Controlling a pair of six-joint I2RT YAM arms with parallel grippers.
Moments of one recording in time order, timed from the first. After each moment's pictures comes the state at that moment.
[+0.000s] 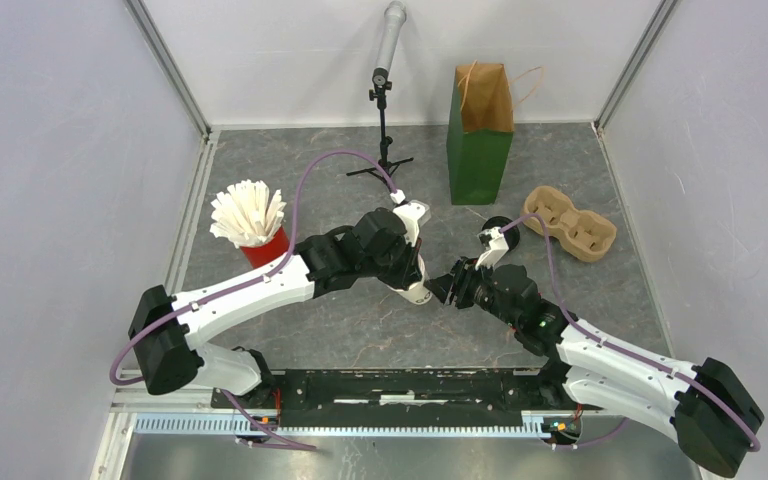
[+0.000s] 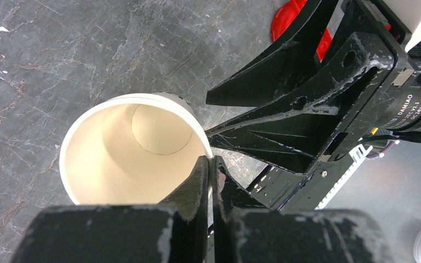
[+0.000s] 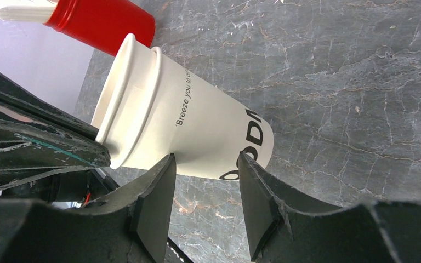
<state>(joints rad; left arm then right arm) -1.00 1.36 1.13 -0.46 0.03 -0.44 0.81 0.87 0.31 0.24 0.04 0.74</state>
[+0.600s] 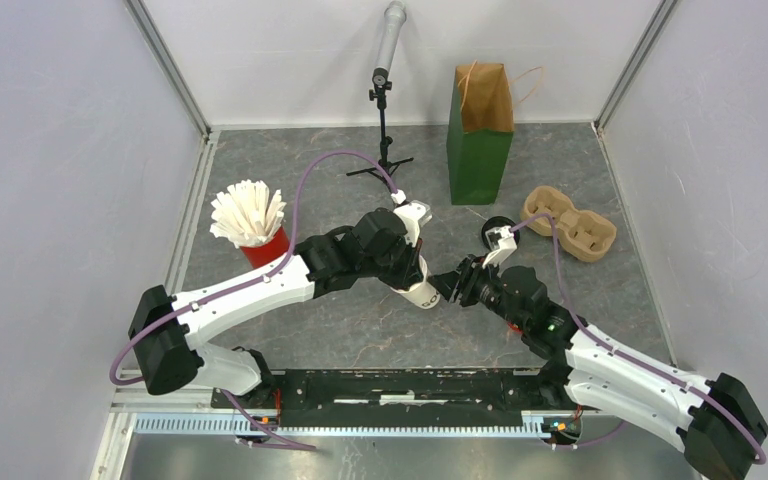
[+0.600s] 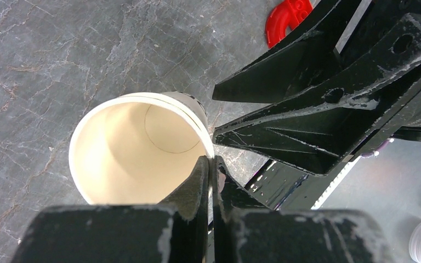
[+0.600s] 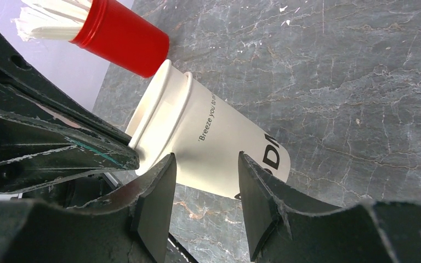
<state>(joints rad) -1.00 1.36 1.12 -0.45 0.04 -0.44 0.81 0.77 0.31 0.20 0.06 0.74</state>
